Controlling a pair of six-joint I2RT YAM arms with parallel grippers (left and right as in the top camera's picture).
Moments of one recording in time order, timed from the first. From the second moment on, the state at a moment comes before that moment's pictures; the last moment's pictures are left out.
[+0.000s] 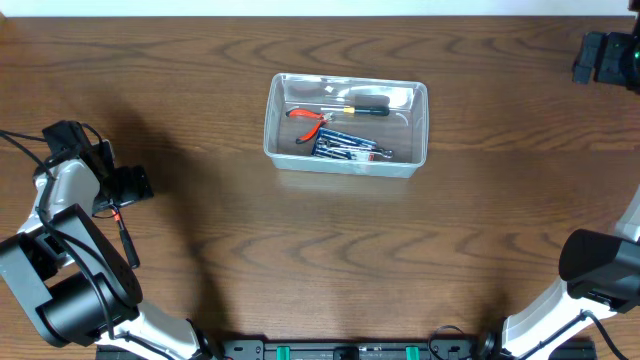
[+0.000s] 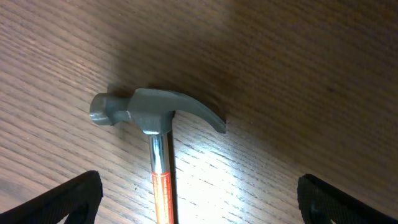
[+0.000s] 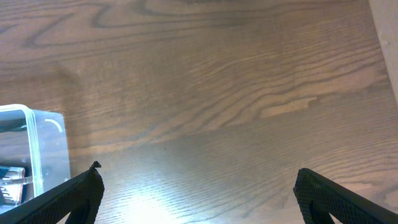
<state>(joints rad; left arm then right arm) 0.53 1.81 1.10 -0.62 -0.05 0.13 -0.33 1.92 2.30 -1.43 -0.03 -0.08</state>
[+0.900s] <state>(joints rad) 0.60 1.88 1.10 -0.59 0.03 0.09 -0.33 1.92 2.30 -1.45 -0.03 -0.08</state>
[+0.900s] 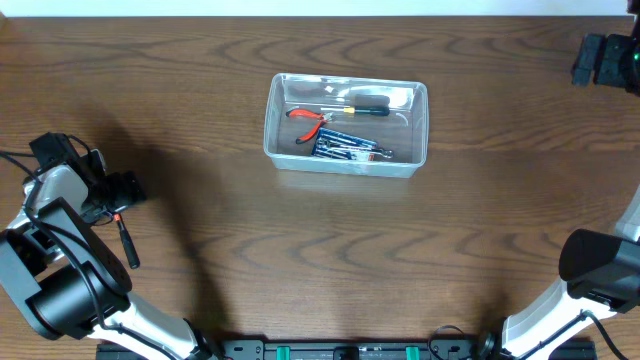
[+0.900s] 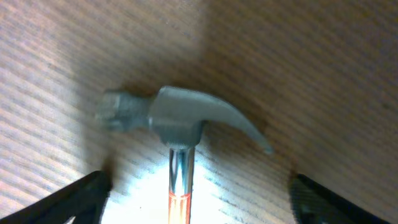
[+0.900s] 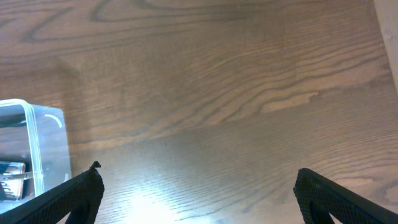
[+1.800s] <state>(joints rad) 0.60 1.88 1.11 -0.55 0.03 0.09 -0.33 1.92 2.30 -1.47 -0.03 -0.08</state>
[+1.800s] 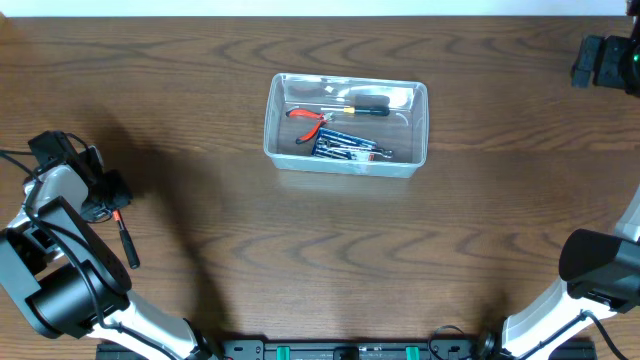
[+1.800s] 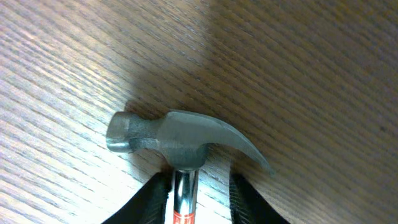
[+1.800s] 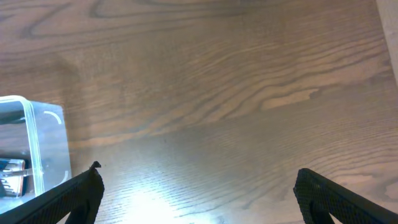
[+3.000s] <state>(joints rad) 0.44 1.80 1.26 -0.84 0.03 0.10 -0.33 1.92 2.30 -1.48 -0.03 -0.08</state>
